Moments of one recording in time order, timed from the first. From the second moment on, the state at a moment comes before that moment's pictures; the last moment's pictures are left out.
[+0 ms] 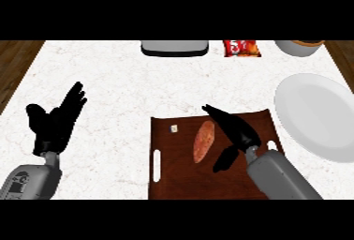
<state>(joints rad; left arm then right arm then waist) -0.18 0.31 -0.03 -1.39 0.15 0.10 0.16 -0.40 -0.24 0.50 -1.20 0.44 0.12 0.21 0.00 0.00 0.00</state>
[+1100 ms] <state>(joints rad) -0.15 0.24 0.03 -1.44 0.07 0.05 0.18 -0.46 -0.10 0.41 -0.98 0.71 0.18 0.05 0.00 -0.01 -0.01</state>
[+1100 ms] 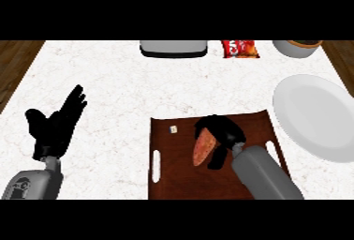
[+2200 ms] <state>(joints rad) -0.11 0.26 0.09 -1.42 0.07 0.03 0.15 0.04 -0.48 0.37 -1.68 0.74 -0.03 -0.39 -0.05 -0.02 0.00</state>
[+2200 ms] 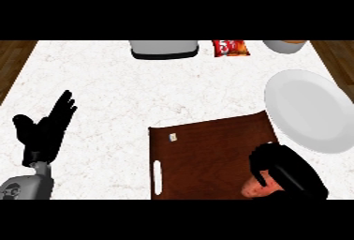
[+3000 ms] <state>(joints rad) -0.17 0.23 0.07 -1.40 0.05 0.02 0.17 0.08 -0.56 -0.15 -1.66 0.32 -0.02 -0.41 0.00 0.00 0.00</state>
